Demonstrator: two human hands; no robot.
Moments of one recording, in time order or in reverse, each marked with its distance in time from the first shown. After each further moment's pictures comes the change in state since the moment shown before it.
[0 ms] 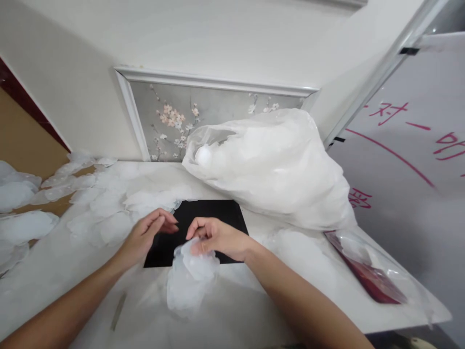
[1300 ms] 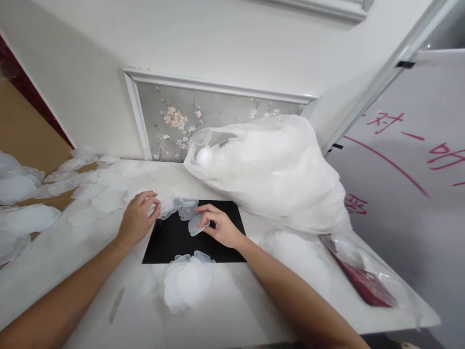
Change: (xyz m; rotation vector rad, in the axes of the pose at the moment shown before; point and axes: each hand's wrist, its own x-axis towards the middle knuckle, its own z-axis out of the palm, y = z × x) left_hand 0.027 -0.021 -0.026 0.827 0.386 0.375; right_hand 0.022 0.038 -0.040 -0.598 0.289 -0.560
